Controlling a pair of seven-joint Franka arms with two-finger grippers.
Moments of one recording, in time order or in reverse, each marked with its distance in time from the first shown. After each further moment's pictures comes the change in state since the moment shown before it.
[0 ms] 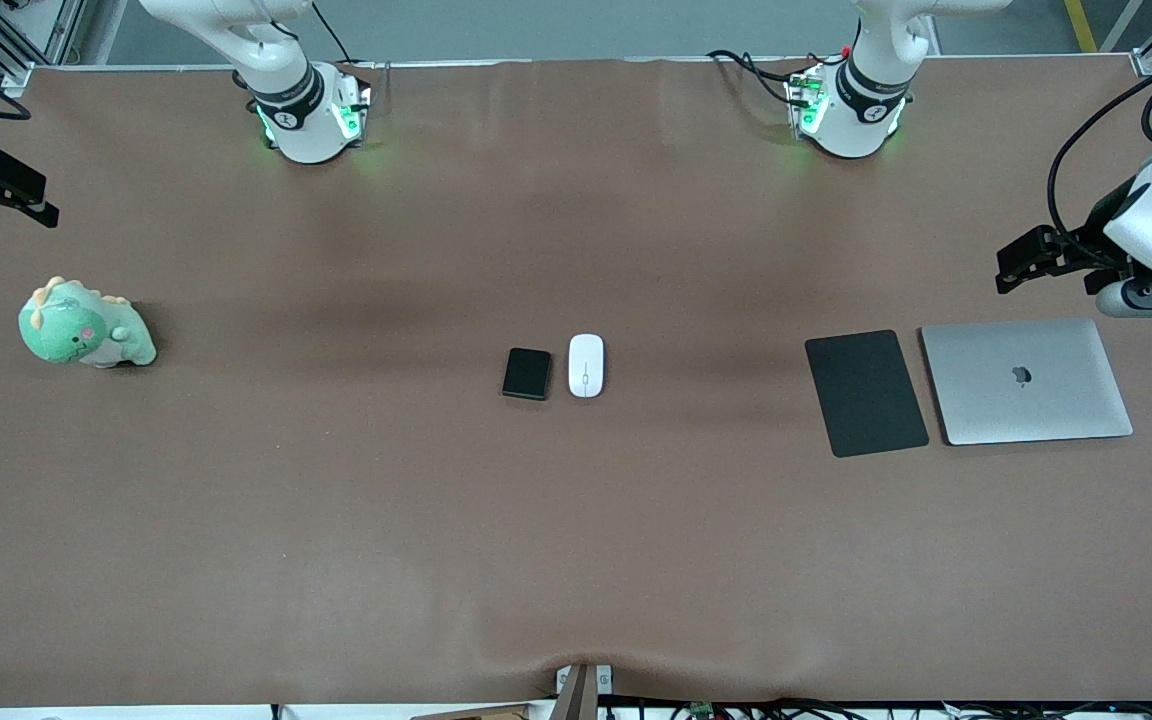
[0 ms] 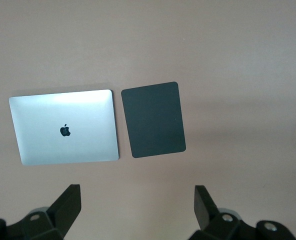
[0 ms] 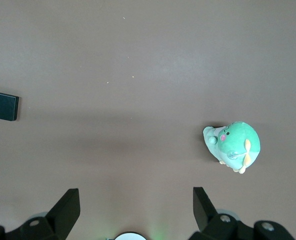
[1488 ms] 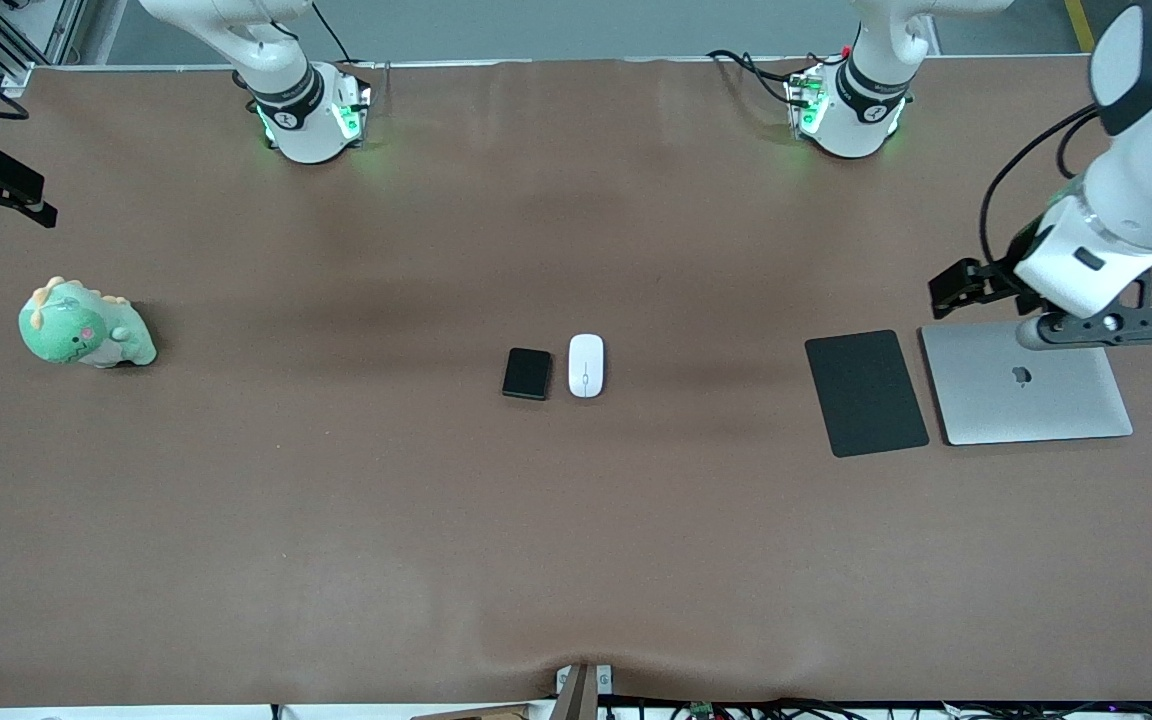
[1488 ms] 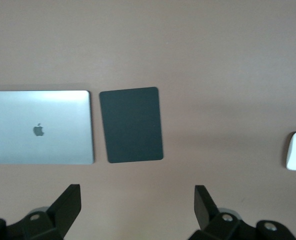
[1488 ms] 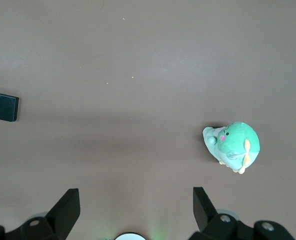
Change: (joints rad) left arm -0.039 0.073 -0.093 0.008 0.000 0.068 -0.212; right arm -0.001 0.000 -0.001 0.001 0.000 0.001 0.000
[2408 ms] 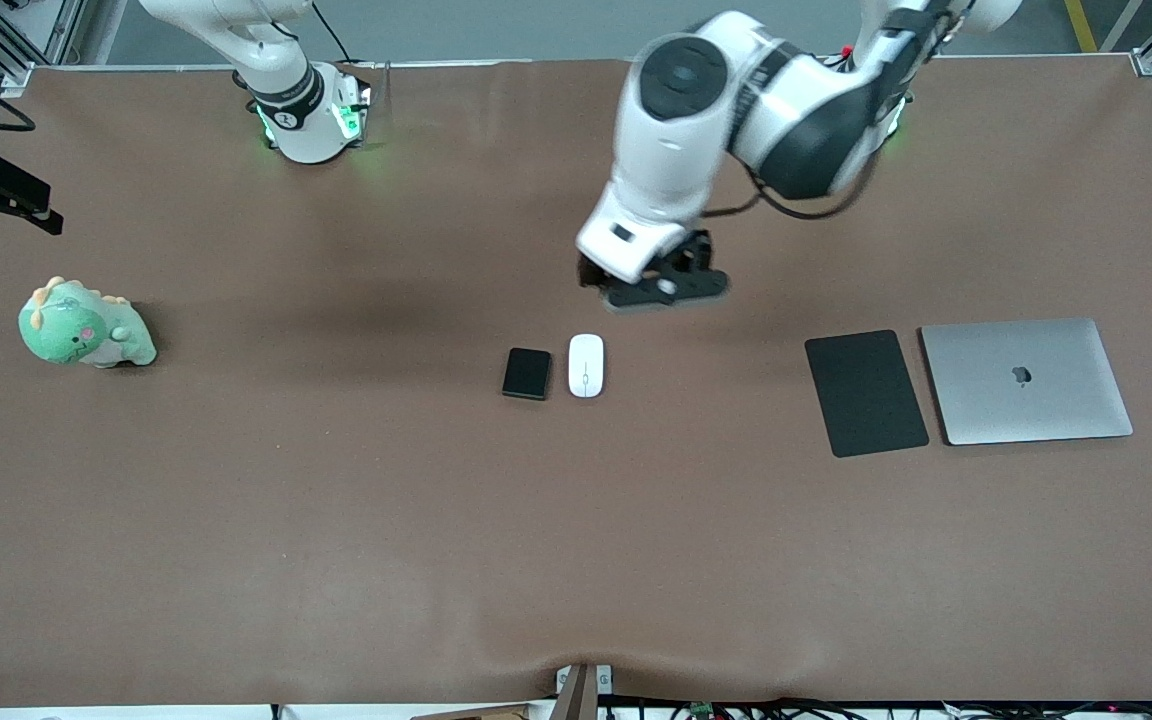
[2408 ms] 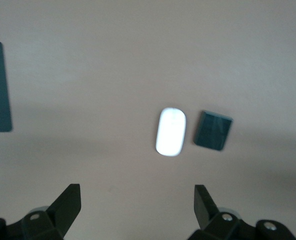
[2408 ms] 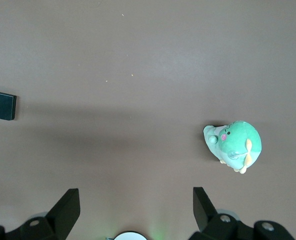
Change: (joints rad) left arm -0.518 0.290 -0.112 0.176 0.066 0.146 -0.673; right arm 0.000 0.017 -0.001 -0.001 0.000 0.000 0.000
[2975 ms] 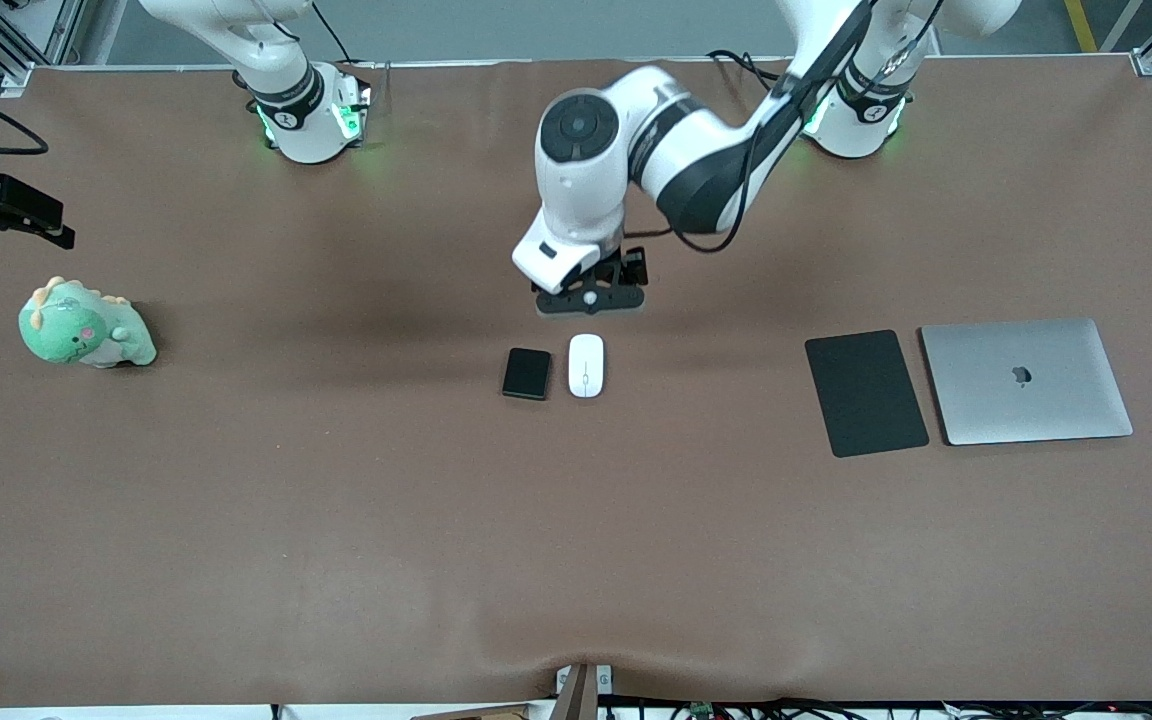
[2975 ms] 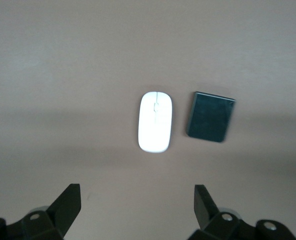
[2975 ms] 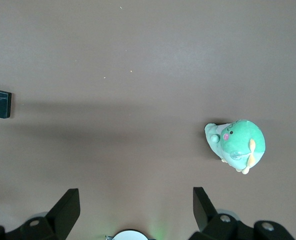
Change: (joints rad) left arm -0.049 0.173 0.006 -0.026 0.056 0.140 -0.007; right arm 0.000 0.036 -0.001 0.000 -0.001 0.002 0.000
